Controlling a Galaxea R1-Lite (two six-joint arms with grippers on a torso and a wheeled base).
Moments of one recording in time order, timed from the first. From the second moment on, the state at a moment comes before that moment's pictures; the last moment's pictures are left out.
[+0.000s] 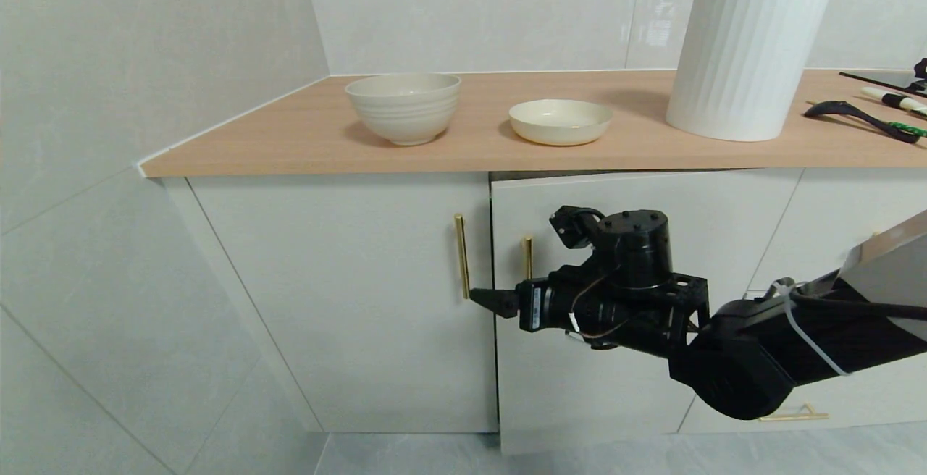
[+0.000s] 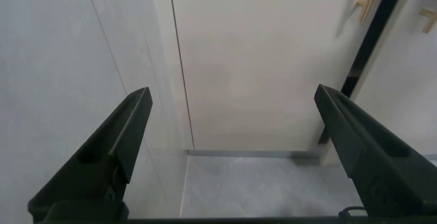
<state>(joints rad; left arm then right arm) 0.00 0.00 0.00 0.00 0.02 0.00 0.71 2.02 -0.99 -0.75 0.16 0.38</state>
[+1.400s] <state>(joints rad) 0.00 0.05 -0.15 0.04 -0.20 0.02 0.68 1.91 -0.71 -1.00 0.61 0.45</state>
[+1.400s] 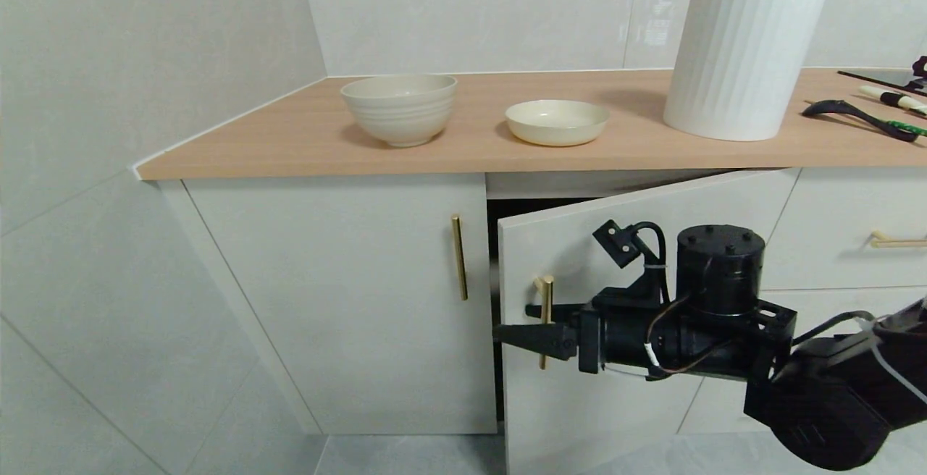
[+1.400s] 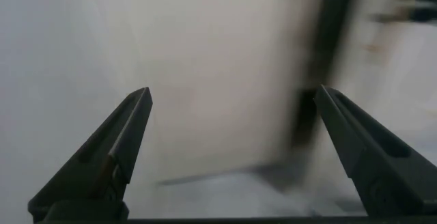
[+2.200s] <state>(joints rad) -0.35 0.81 -0.45 0.03 -0.32 0.02 0.71 1.82 -0.49 -1.16 0.64 0.45</state>
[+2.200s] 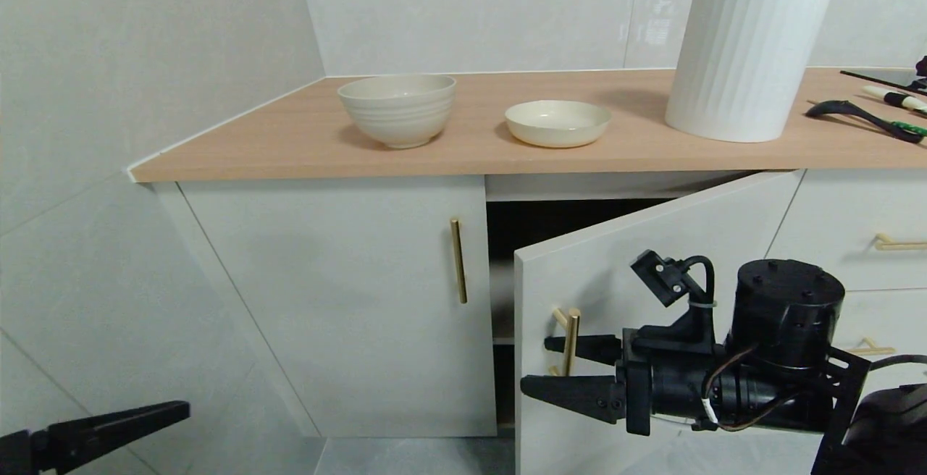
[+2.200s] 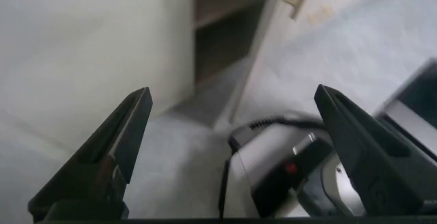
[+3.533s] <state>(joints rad) -0.63 1.72 -0.77 -0.56 -0.29 -0.02 0.71 1.82 -0.44 -1.19 0.65 0.45</state>
